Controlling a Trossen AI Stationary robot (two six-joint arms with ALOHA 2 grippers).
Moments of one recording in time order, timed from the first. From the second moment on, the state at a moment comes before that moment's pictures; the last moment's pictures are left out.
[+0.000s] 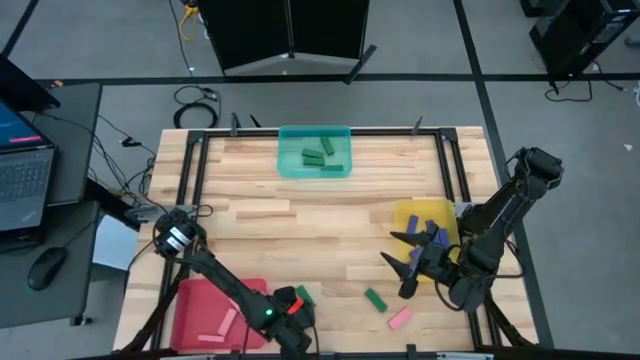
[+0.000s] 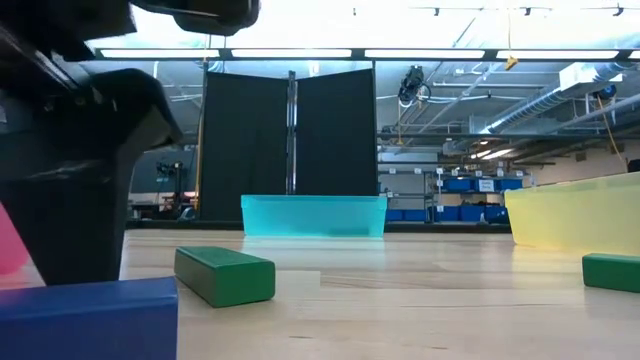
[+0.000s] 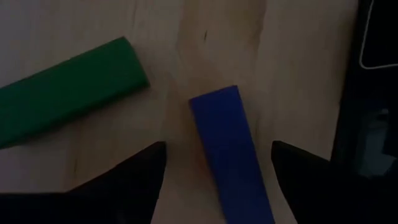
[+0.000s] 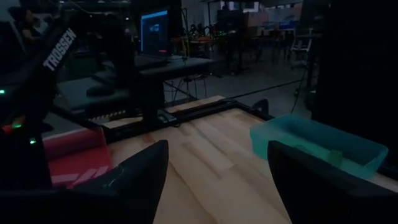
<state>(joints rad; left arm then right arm) -0.69 2.15 1.57 -0.63 -0.17 -0.87 0.90 1.29 0.79 0.07 1.39 0.53</state>
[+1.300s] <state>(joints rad) -0.66 2.16 1.92 -0.92 -0.32 -0.69 0.91 1.29 0.79 0.09 1.43 0.51</state>
